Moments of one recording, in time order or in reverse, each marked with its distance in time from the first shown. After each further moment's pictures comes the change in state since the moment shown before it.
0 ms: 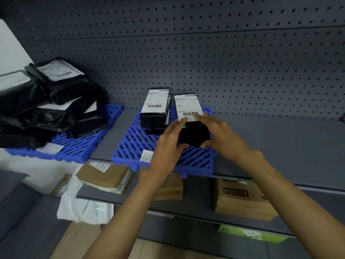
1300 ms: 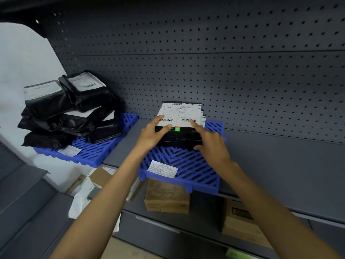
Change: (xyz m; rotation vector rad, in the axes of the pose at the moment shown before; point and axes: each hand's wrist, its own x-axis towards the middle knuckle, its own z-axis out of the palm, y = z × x) left_hand 0.060 -0.065 -0.058 -0.224 0.045 -0.431; right_hand 0.051 -0.011 0.040 -0.105 0.164 0.018
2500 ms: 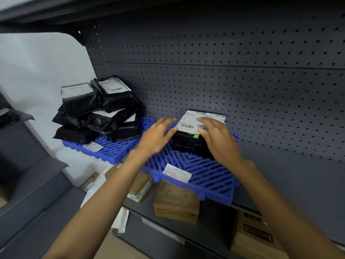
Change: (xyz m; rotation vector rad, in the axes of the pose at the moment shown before) left_hand -0.021 0.006 -0.047 0.499 0.091 0.302; right_hand 0.012 -0.039 -0.037 0.134 0.155 -0.264
